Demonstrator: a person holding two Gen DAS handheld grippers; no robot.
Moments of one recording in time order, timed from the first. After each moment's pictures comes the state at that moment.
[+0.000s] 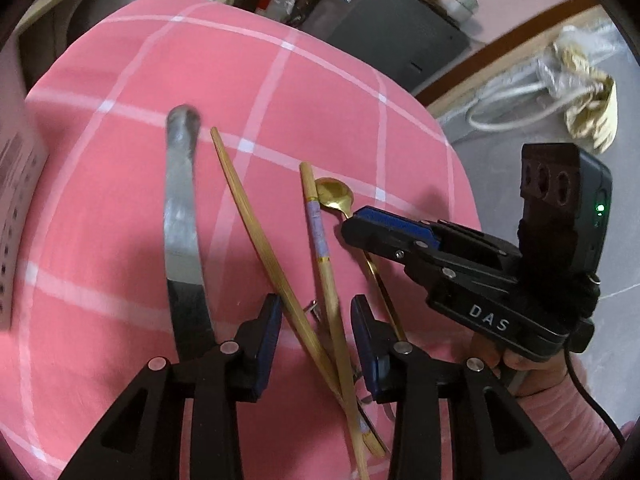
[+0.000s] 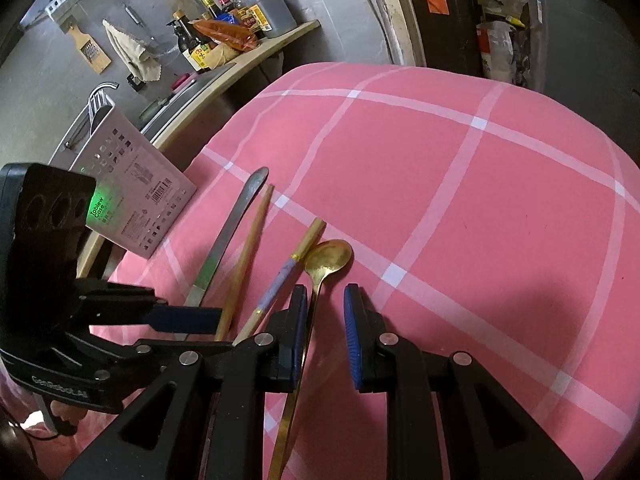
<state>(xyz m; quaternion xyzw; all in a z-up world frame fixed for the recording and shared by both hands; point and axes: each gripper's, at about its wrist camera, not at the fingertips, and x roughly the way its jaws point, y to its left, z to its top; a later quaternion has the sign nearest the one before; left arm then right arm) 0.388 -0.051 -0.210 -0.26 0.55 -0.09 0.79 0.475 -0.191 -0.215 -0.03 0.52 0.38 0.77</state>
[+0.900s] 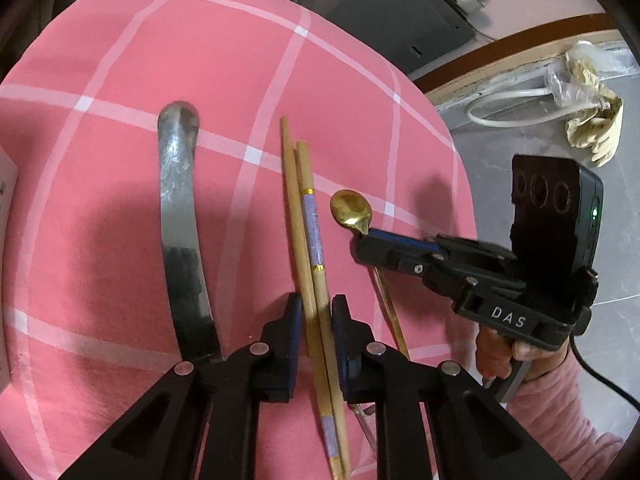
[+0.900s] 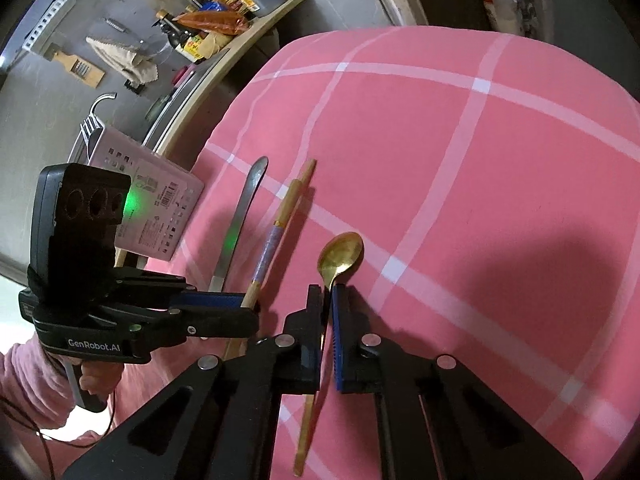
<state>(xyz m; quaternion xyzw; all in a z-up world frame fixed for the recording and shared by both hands) 0.415 -0.027 -0.221 -0.30 0.58 -0.13 0.75 0.486 -0.181 -0.234 0.02 0.59 0.40 0.70</state>
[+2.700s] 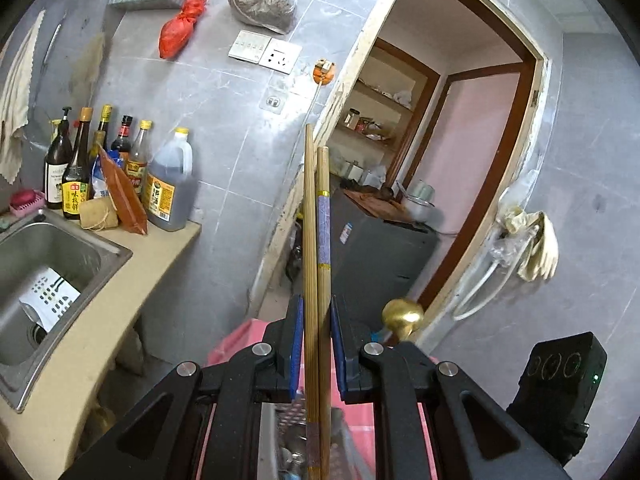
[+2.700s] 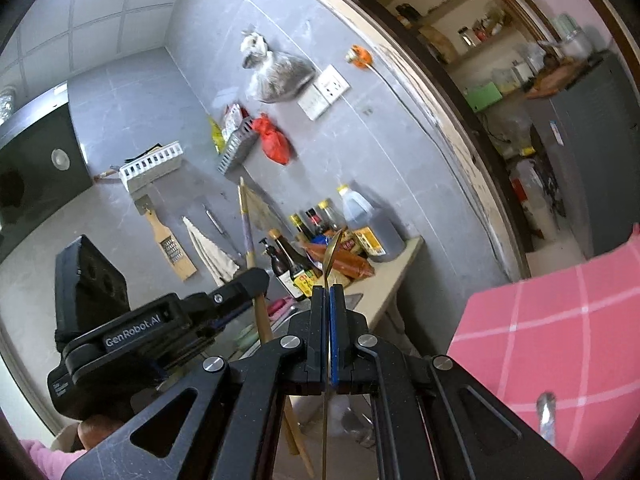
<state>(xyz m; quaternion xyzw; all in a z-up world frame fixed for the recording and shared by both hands) 0.319 0.175 -0.002 -0.19 0.18 -0.02 0.96 0.383 -0.017 -0.074 0.24 0.19 0.39 0.87</state>
